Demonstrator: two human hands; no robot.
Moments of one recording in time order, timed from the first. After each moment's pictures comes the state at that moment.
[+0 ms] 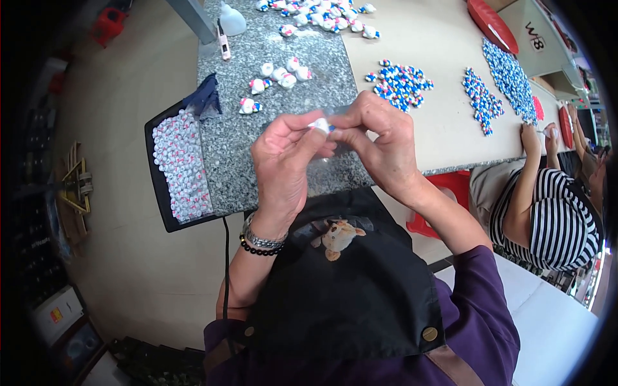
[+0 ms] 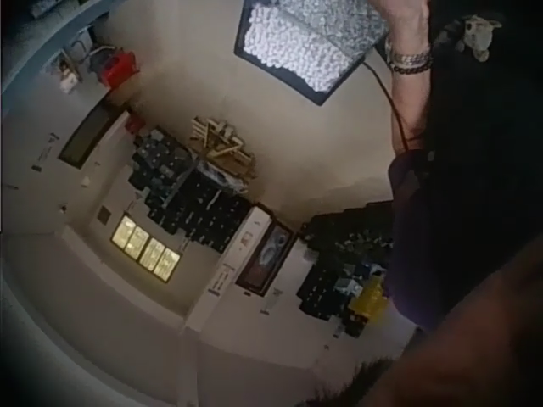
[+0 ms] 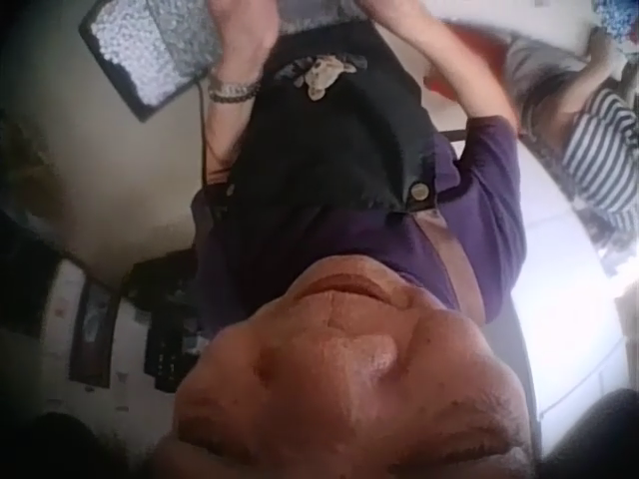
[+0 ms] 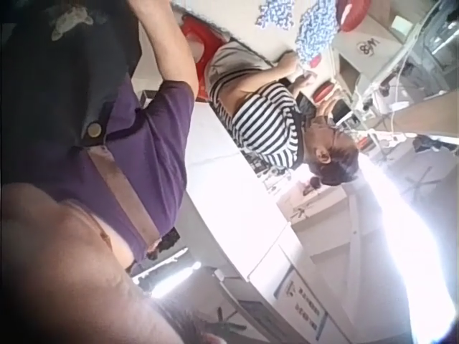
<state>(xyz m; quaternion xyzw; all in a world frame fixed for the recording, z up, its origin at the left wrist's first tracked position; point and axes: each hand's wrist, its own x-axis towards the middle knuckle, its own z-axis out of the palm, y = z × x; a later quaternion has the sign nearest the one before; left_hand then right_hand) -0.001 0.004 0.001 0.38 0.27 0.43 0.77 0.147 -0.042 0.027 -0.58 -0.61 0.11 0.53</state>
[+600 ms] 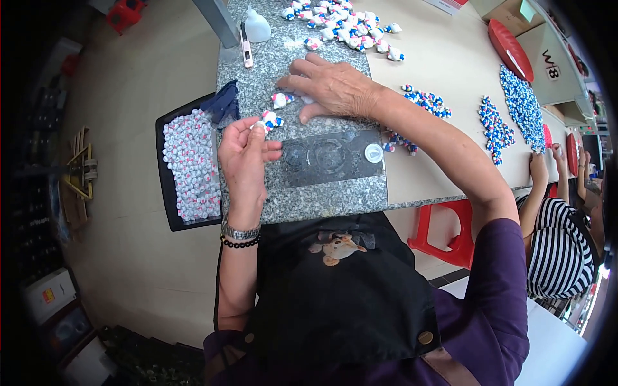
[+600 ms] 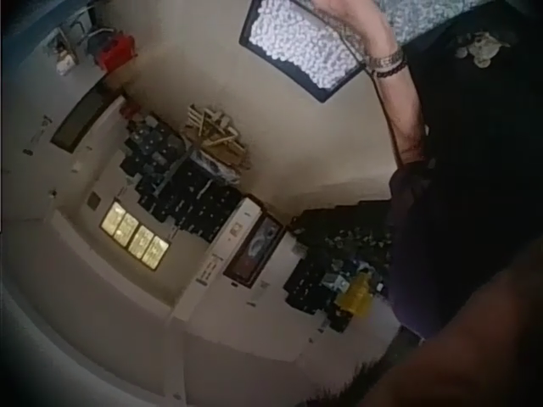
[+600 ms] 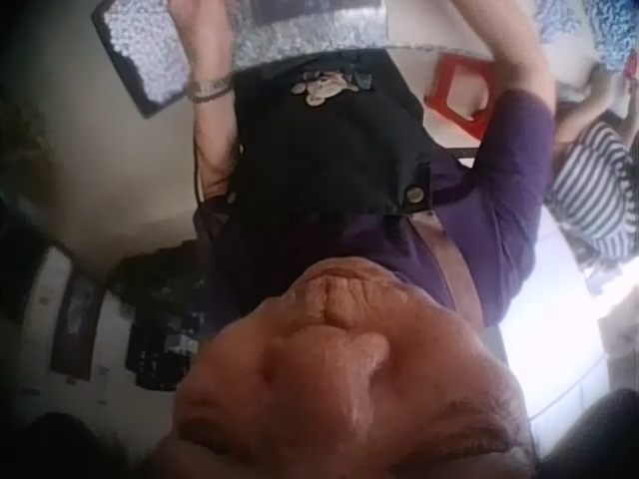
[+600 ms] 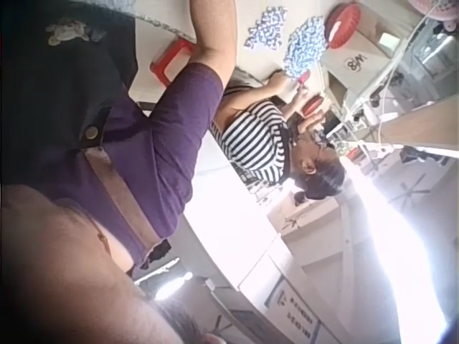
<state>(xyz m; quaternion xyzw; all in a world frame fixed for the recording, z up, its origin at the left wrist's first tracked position) -0.044 0.068 -0.024 0.42 0.50 0.45 0.61 0.178 0.108 -0.018 -0.44 -0.89 -0.02 0.13</state>
